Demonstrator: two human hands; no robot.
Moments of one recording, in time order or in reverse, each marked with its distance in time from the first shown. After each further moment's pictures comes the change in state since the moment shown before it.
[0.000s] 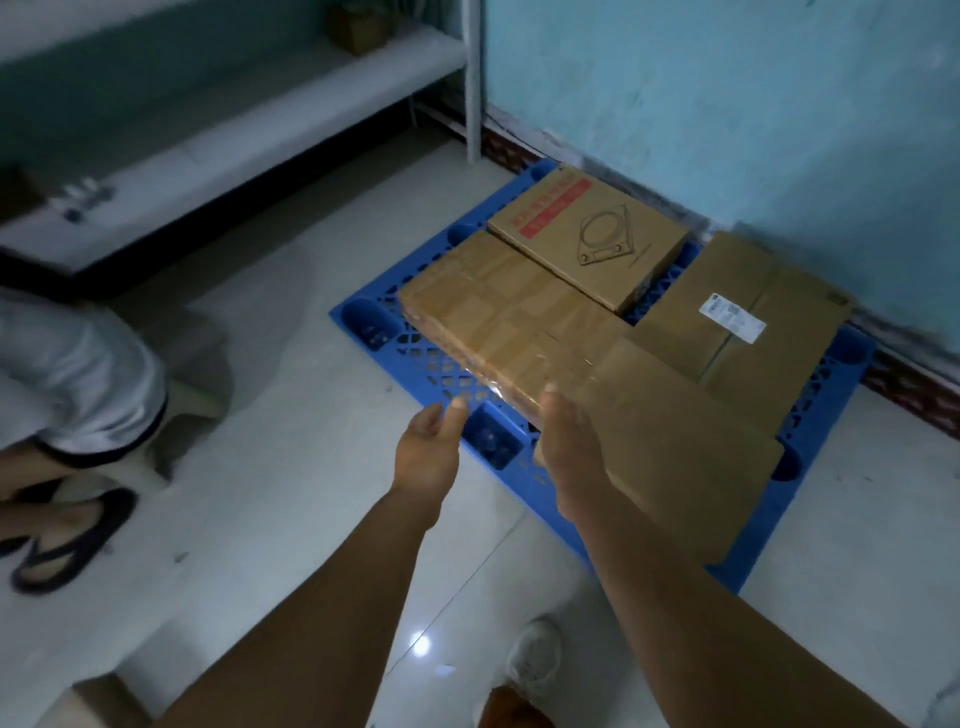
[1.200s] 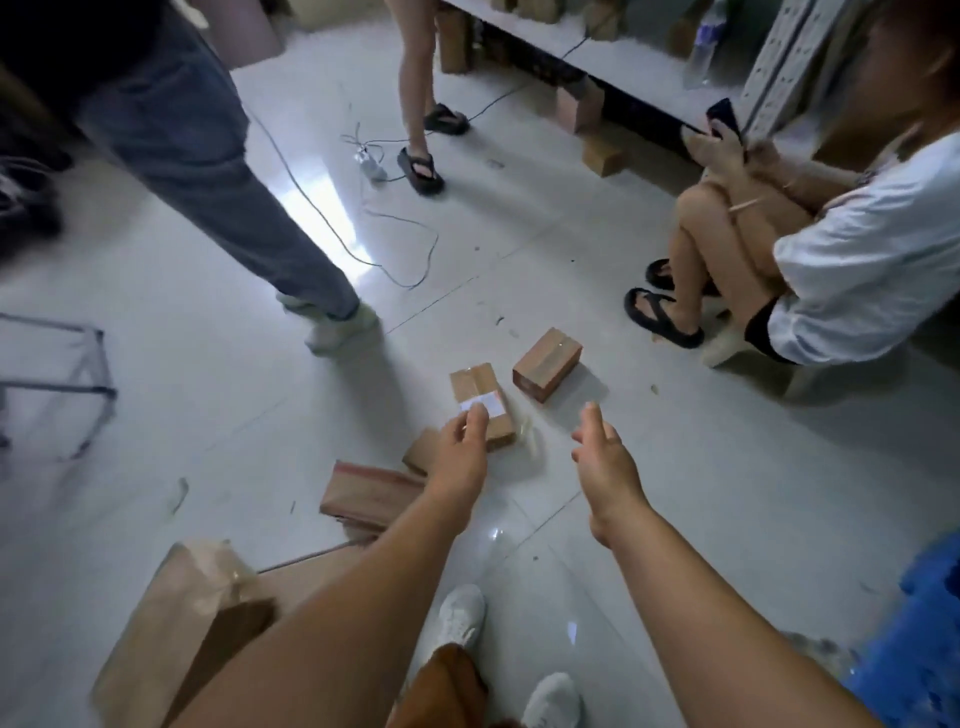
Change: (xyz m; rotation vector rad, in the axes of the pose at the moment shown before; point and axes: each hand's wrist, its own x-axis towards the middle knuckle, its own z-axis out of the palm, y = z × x) left_hand -0.319 -0.261 -0.260 -1.001 1.299 -0.348; right_hand -0.366 0.111 0.251 -0.920 -1.336 -0.235
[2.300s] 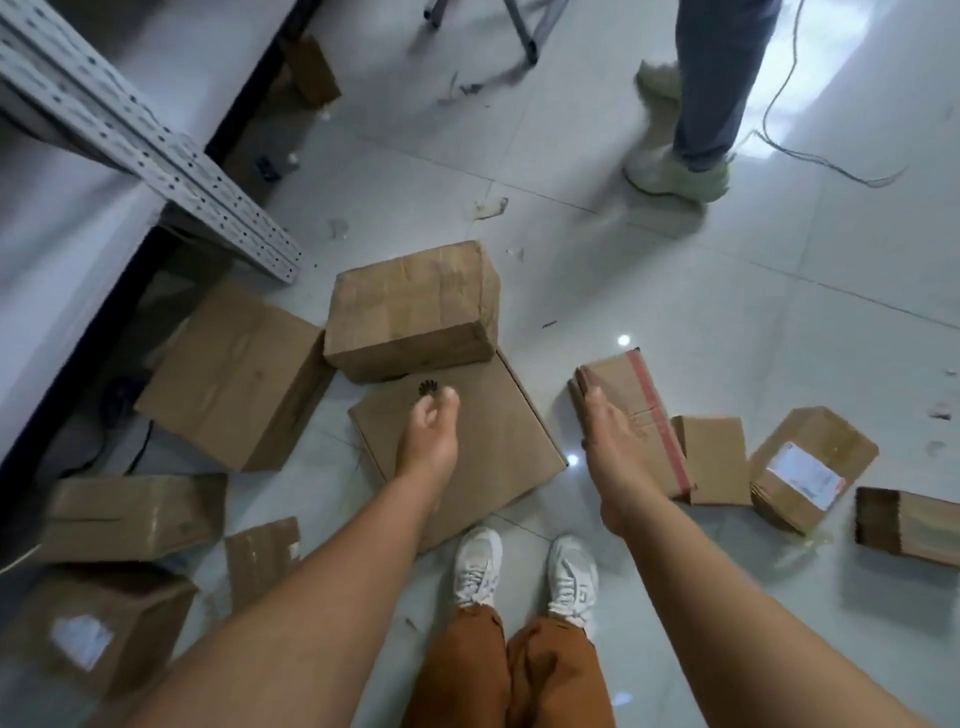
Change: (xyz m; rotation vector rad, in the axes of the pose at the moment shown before) left_hand 0.029 -0.280 -0.328 -0.539 0.857 -0.492; right_hand -0.008 0.164 0.396 -0.839 -0.726 0.011
